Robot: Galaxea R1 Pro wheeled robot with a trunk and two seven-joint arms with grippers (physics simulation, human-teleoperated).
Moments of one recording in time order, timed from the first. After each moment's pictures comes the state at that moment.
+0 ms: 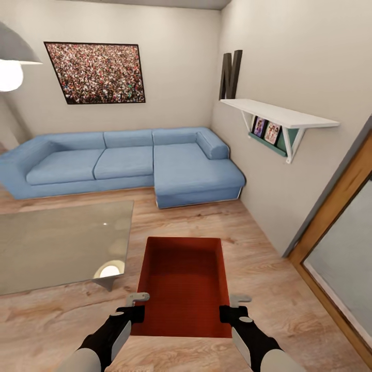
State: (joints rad) left arm -0.57 -0.07 -0.01 -0.39 0.05 0.18 0.10; right arm -0.59 0.13 -0.07 -0.30 0.08 0.02 -0.12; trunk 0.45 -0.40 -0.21
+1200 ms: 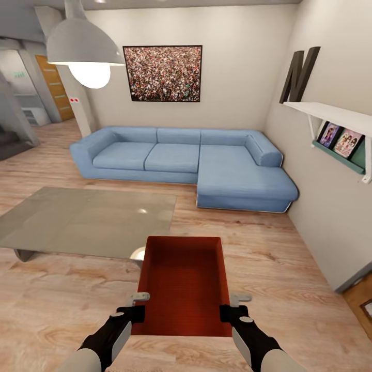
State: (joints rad) left arm -0.57 -0.07 -0.01 -0.38 0.05 0.16 0.10; right arm -0.59 0.13 -0.06 -0.31 0.09 0.00 -0.12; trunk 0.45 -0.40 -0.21
